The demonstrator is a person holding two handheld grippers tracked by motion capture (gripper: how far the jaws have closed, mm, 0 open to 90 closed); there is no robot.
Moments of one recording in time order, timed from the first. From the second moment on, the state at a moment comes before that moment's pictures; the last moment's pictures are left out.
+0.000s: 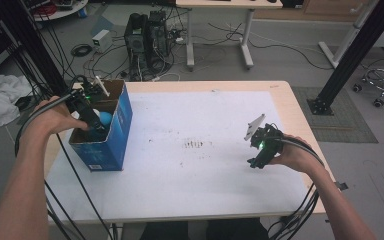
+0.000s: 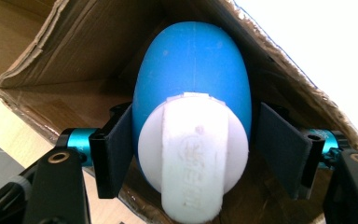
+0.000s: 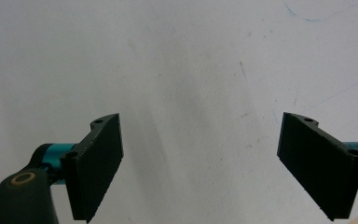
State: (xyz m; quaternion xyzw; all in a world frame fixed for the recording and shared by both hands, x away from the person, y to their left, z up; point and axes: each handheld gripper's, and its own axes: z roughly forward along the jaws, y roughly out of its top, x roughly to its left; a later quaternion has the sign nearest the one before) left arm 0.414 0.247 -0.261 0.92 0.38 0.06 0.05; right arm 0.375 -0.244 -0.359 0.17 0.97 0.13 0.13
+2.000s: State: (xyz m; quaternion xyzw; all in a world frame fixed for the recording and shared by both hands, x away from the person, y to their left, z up) left arm 0.401 0.140 -0.200 0.95 0.25 0.12 0.11; right arm 0.372 -0.247 -0.348 0.17 0.97 0.13 0.14
